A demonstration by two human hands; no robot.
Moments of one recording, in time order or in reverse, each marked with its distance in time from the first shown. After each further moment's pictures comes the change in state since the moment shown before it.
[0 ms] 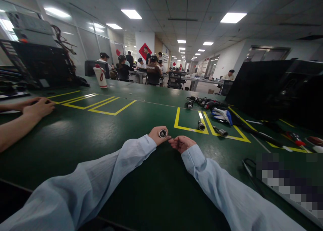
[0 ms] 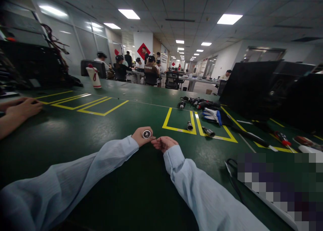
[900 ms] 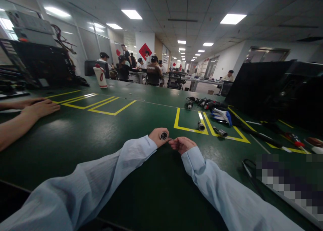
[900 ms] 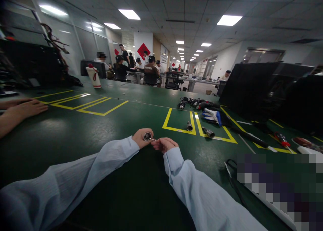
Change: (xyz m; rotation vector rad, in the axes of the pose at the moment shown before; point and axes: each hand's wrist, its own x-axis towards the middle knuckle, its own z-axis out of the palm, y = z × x) left_hand -0.001 0.001 0.000 0.175 -0.030 0.071; right_hand -0.004 -0.003 0.007 0.074 0.018 -0.018
